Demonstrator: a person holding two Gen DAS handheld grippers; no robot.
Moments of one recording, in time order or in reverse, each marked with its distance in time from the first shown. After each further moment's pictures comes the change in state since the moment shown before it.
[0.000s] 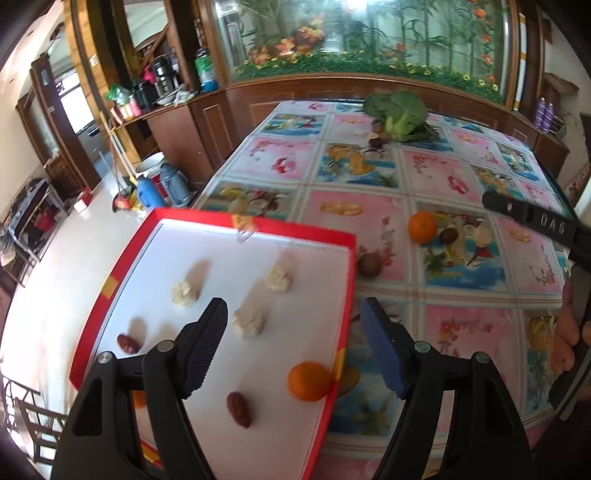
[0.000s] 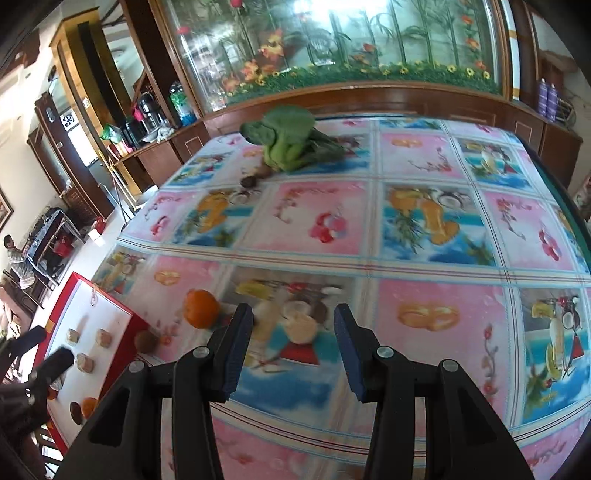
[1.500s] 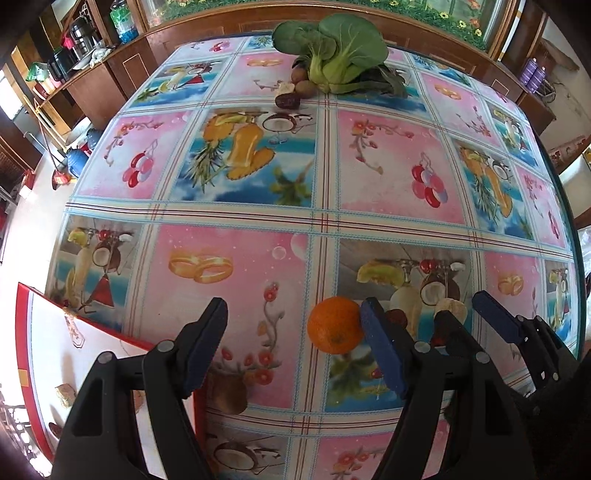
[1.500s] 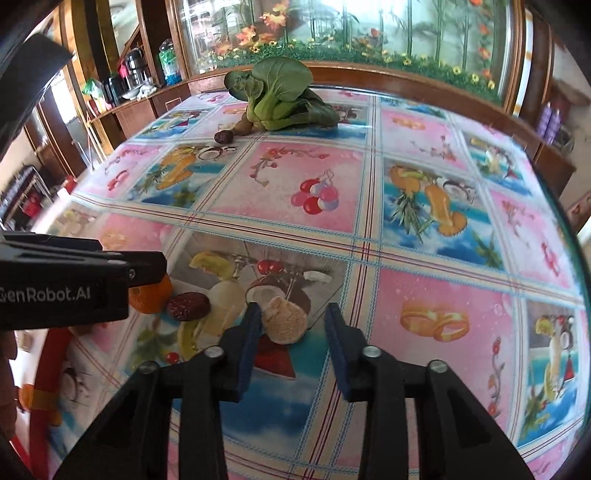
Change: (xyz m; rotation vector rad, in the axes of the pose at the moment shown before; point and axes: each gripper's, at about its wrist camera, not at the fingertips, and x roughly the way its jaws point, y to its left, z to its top) left arm 0.129 -0.102 0.103 0.063 0.333 -0.172; right arm 0.048 0.010 -0.005 -0.130 0.081 -0.164
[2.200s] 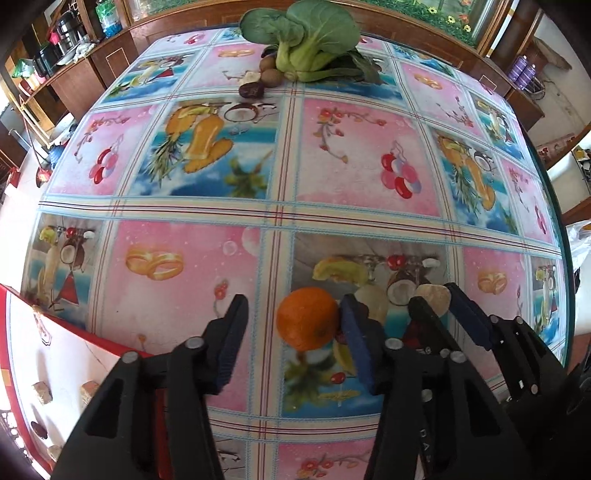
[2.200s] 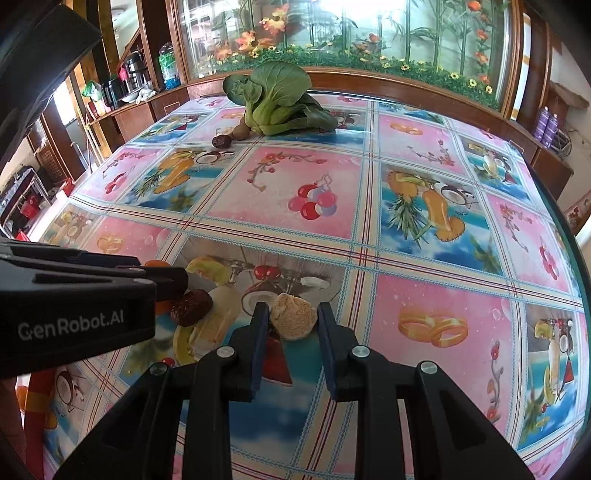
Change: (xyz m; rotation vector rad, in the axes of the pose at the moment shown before) left arm 0.009 -0.022 0.001 0.007 0.025 -0.064; right arm -0.001 -0.001 0.000 0.010 -0.021 0.001
